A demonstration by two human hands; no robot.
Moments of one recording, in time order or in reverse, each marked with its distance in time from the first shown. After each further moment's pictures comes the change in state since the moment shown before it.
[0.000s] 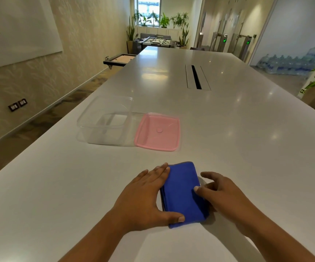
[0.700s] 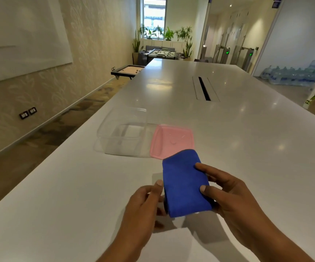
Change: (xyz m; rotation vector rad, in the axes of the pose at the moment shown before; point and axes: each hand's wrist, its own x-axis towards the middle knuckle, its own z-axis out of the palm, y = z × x) left_hand -0.034 0.010 -0.041 -1.129 0.339 -0.672; right_hand -0.017 -0.049 0.026 0.662 -0.051 -0.200
